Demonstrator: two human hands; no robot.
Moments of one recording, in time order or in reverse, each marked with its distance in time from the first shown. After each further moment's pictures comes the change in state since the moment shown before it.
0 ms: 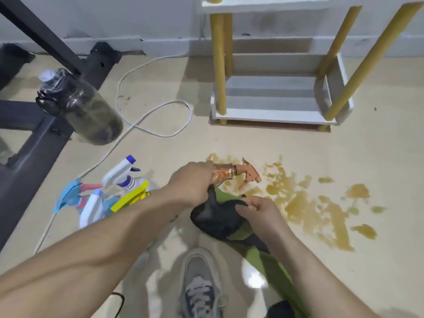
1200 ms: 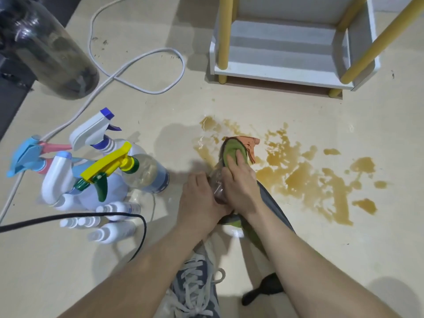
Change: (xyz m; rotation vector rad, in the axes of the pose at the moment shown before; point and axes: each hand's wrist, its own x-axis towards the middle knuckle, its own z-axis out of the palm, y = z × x) left_hand -0.039 0.044 0.129 -0.543 0.226 -0.307; right_hand 0.082 0.063 0.056 -0.538 0.109 -0.176
